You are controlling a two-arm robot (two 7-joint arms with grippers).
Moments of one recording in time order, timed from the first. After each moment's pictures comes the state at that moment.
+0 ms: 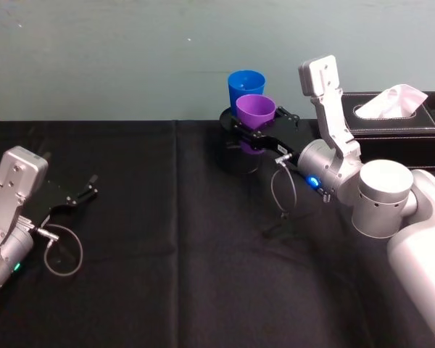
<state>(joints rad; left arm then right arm) -0.20 0.60 0.45 -1.41 -0.25 -0.12 0.03 0.55 0.16 -0.36 -1.10 0.22 0.10 0.32</state>
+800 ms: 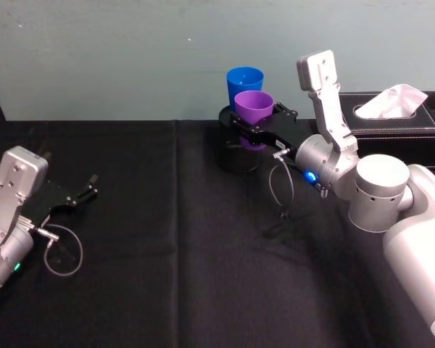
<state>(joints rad) -0.20 0.60 0.45 -1.41 -0.25 -0.12 0.03 0.58 0.14 -0.35 -1.06 0.21 0.09 0.32</state>
